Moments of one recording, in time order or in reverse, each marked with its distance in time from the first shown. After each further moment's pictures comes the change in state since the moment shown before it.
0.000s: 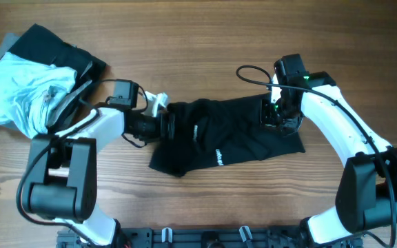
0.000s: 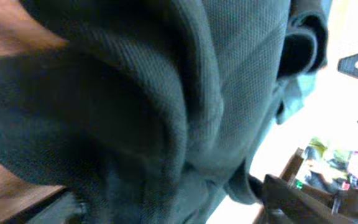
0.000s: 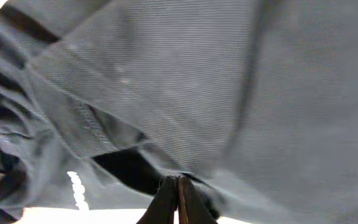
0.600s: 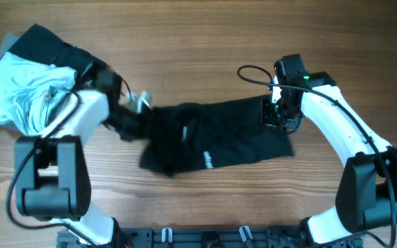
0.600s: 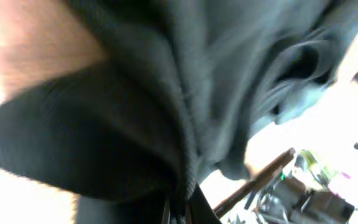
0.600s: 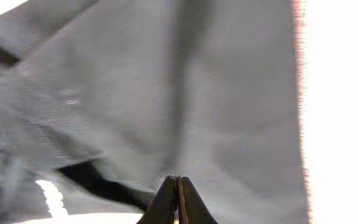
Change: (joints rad) left arm 0.117 -0.006 0.252 -0.521 -0.142 0.016; right arm 0.000 0.000 0.000 -0.002 0.023 0.023
